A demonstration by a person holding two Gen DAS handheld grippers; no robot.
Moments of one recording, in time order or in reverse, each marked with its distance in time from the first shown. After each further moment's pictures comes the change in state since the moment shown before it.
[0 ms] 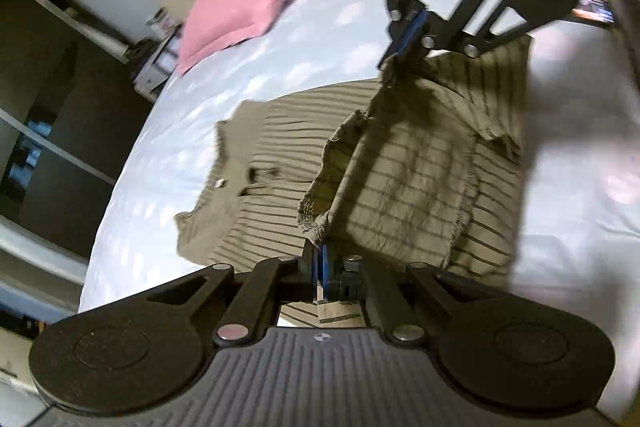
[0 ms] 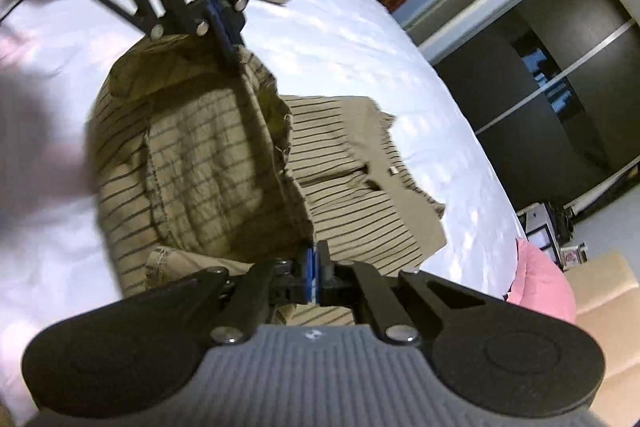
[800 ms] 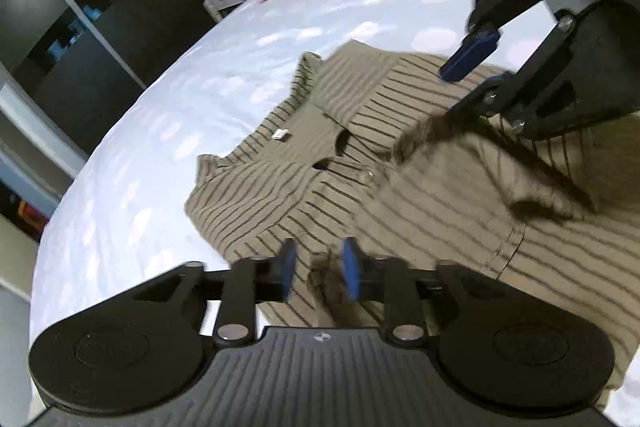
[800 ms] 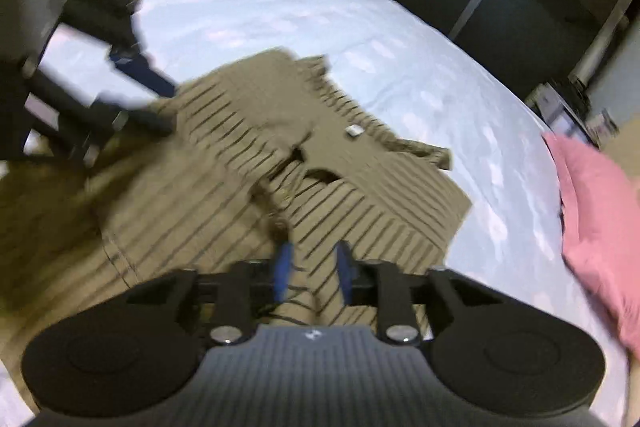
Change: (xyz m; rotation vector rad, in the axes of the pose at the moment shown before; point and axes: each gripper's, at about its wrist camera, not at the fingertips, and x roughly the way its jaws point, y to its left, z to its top) left arm 0.118 0.099 -0.012 -0.376 0.068 0.060; right arm 0.180 -0.098 0.012 0.462 0.092 0.038
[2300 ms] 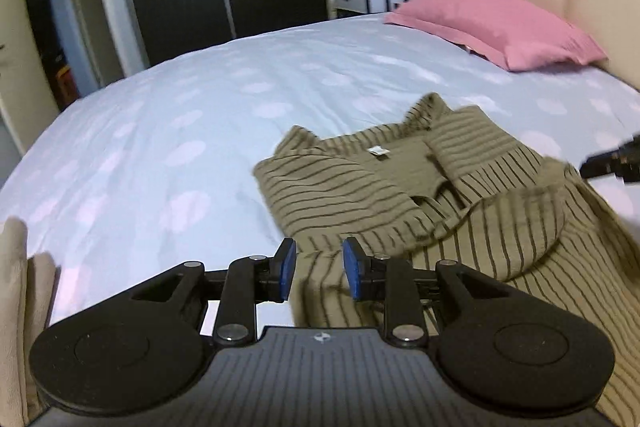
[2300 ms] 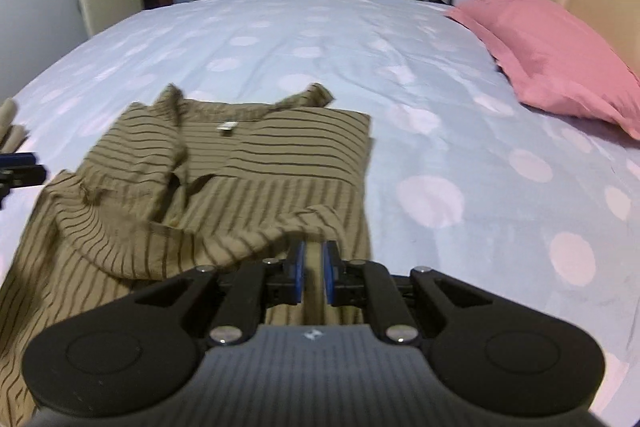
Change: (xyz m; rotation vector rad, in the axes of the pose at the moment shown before) left arm 0.010 0.073 -0.031 -0.506 -0.068 0.048; right arm 0.019 -0.080 -0.045 0.546 0.018 -0.067
